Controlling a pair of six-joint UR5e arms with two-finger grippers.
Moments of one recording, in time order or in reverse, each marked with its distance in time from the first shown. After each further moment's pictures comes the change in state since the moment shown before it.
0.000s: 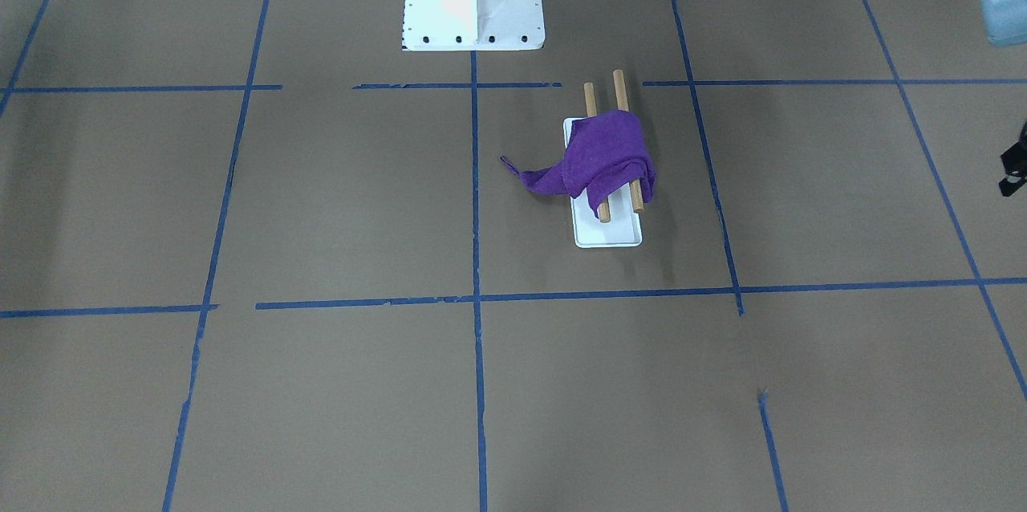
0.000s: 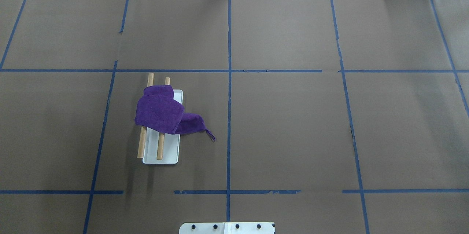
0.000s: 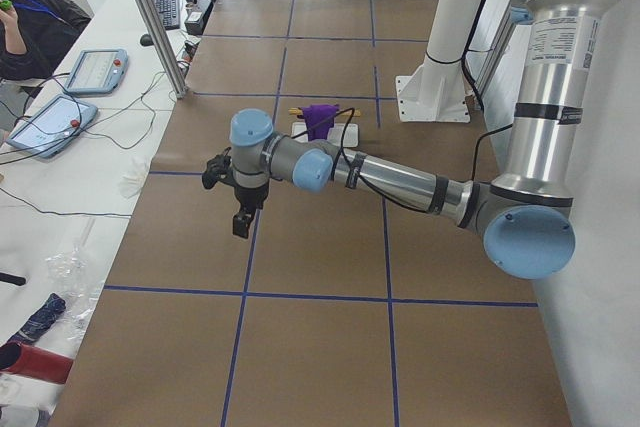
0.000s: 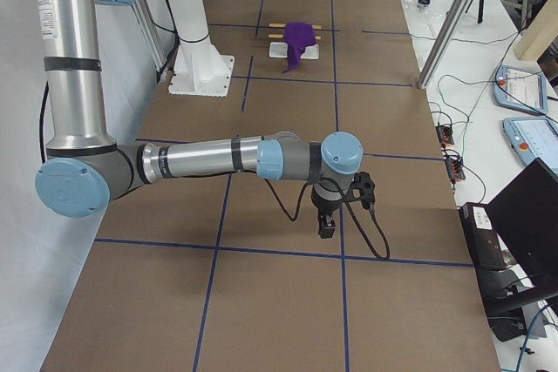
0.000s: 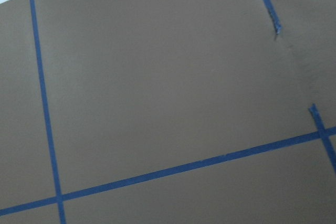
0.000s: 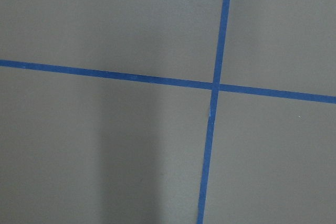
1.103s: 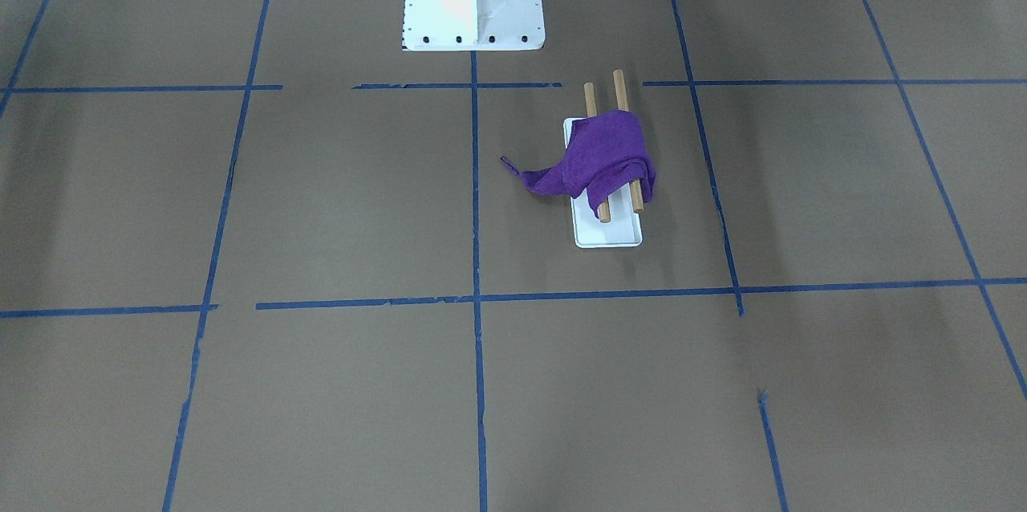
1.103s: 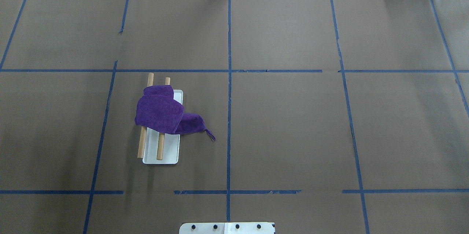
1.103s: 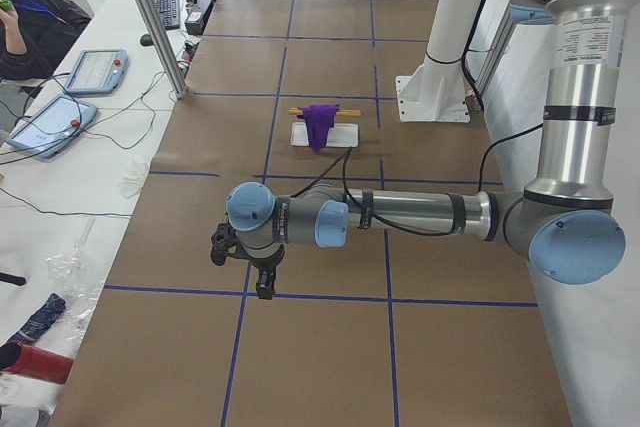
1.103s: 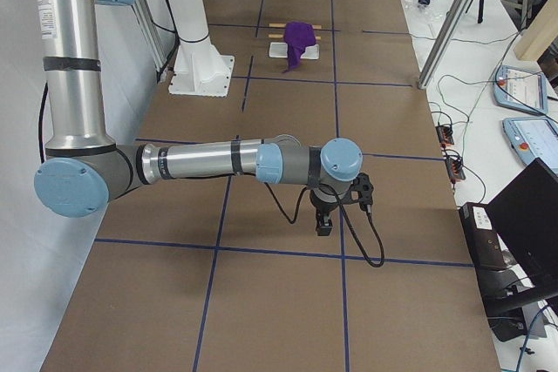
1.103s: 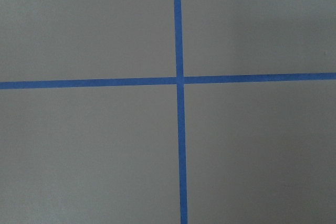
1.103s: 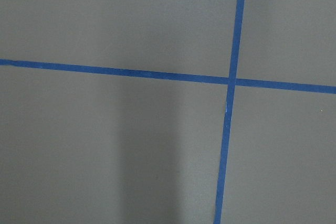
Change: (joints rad) left arm -0.098 0.059 0.067 0.124 -0.143 0.054; right arm 0.003 -0.006 -0.014 0.000 0.050 0.002
